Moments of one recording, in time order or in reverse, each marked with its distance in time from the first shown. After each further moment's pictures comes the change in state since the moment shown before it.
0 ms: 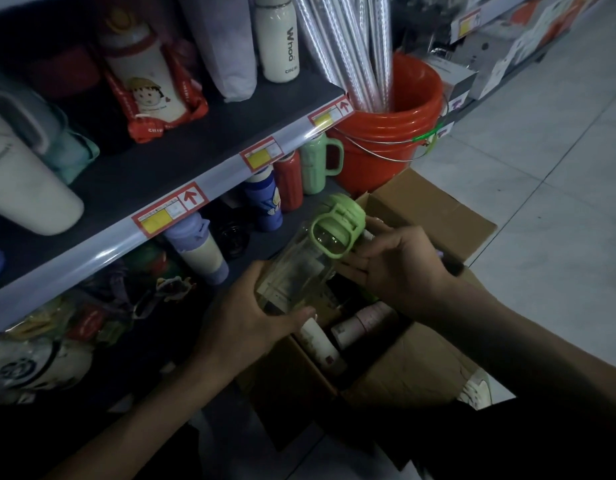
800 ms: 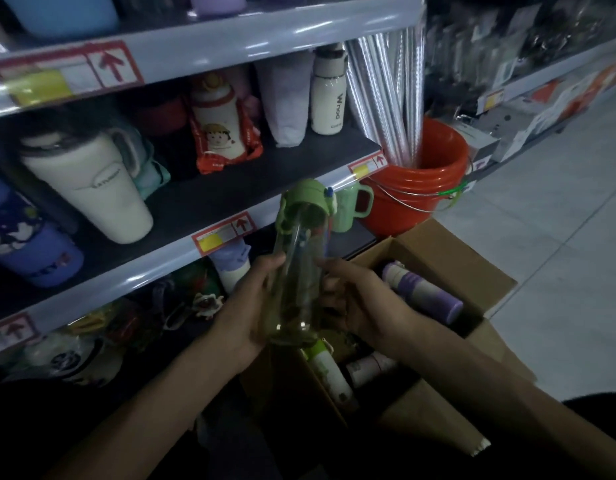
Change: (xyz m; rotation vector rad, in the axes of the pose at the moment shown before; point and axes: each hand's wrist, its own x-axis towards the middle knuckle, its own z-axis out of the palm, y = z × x) left_hand 0.009 0.031 -0.045 -1.087 -0.025 -0.320; right_hand 0.014 0.030 0.067 -0.402 -0.012 0.124
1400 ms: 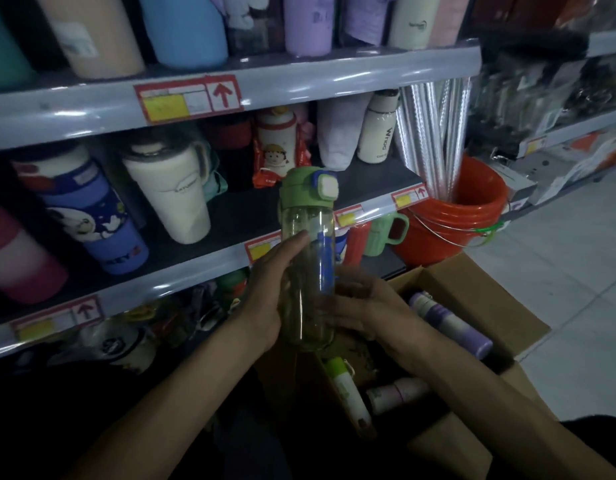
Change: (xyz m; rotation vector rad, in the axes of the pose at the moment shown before) left_hand -0.010 0.044 -0.020 0.075 0.094 0.212; right_hand 0.016 -0.001 0.040 -0.302 -0.082 -0.218
